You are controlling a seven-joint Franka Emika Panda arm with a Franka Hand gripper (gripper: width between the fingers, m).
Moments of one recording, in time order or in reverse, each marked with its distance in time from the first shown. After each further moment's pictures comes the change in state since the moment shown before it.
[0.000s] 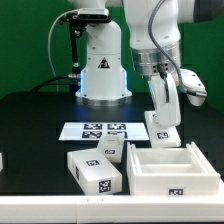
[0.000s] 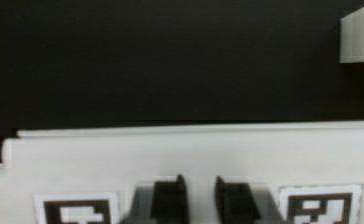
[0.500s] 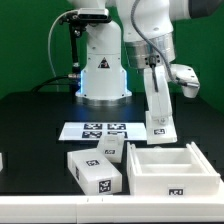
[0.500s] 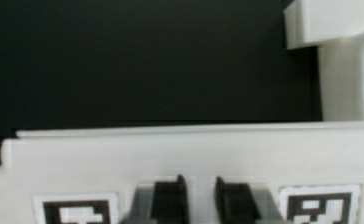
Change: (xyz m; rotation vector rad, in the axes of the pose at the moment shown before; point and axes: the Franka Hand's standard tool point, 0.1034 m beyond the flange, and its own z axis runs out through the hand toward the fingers) arm 0.005 -0.008 -0.011 0.120 -0.042 0.086
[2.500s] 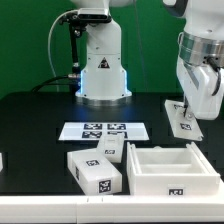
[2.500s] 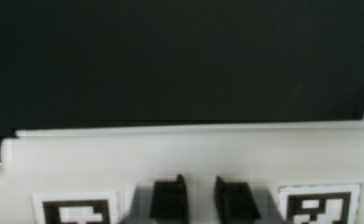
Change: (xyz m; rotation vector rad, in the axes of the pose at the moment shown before) arm -0.056 0.027 0.010 -0.144 0.324 -0.108
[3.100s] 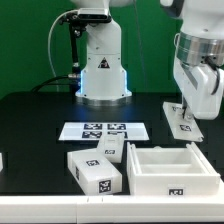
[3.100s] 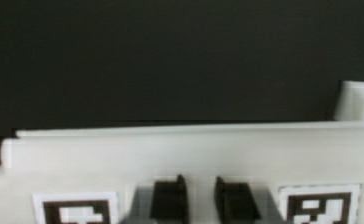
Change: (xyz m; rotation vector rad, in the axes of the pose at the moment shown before) arm 0.009 -0.010 -0.003 0.115 -0.068 0.010
